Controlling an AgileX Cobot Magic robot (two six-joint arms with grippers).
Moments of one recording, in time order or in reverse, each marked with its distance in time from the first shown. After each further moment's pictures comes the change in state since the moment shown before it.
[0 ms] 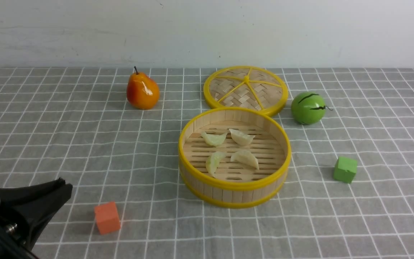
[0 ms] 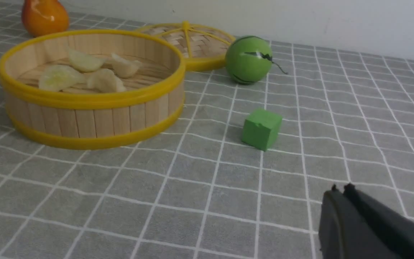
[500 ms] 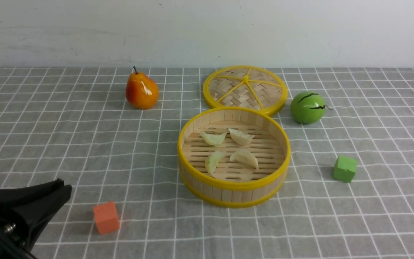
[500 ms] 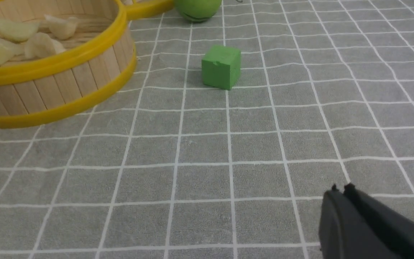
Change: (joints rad) right arm -0.034 -0.002 -0.009 -0.182 0.143 0.317; left arm 0.000 0.000 0.000 0.000 0.005 0.000
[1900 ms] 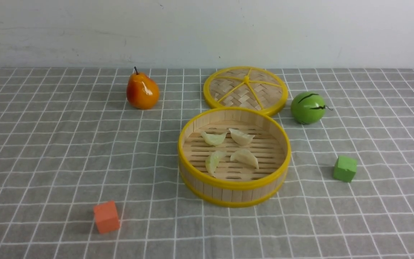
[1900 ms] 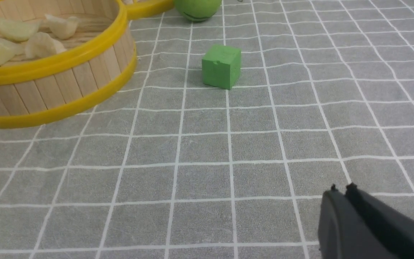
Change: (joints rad) right arm 0.000 0.000 0.000 -0.003 0.001 0.002; left arm 0.369 -0.581 0.392 -0.352 -0.055 -0.029
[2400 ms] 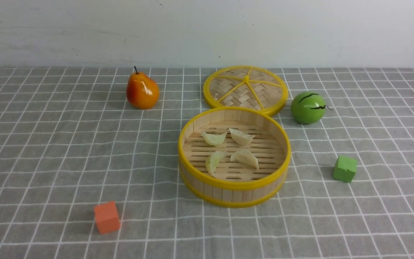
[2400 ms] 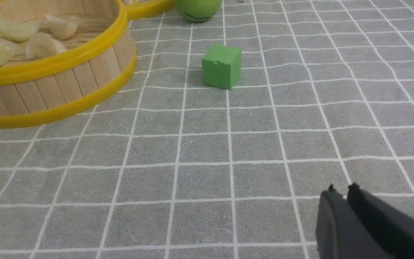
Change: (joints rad) right arm 0.000 0.000 0.000 -0.001 0.000 0.000; left arm 0.039 0.000 0.003 -0.219 0.320 0.264
